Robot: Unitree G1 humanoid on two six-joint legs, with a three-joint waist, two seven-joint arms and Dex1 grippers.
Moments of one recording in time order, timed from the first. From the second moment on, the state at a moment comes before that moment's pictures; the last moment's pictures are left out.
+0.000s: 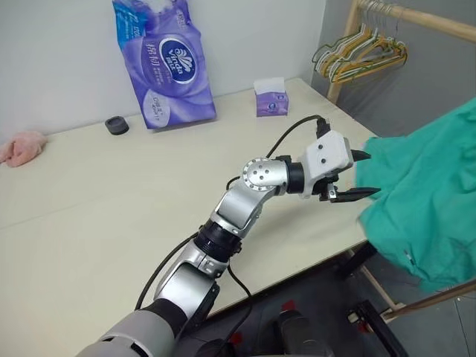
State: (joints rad) left arm -0.87 -0.02 -0.38 0.19 -0.12 0.18 -0.88; right arm -0.25 -1.15 -0.88 -0.12 0.54 1.60 0.39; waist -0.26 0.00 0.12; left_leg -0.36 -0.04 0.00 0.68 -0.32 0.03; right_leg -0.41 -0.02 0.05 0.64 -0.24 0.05
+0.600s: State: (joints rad) left arm -1.00 -0.10 -0.38 0.34 -0.10 0.08 -0.88; right arm -0.67 -1.42 -0.38 0.70 0.32 1.10 0.52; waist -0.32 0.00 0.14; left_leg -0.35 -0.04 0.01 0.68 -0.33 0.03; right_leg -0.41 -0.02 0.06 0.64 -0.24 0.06
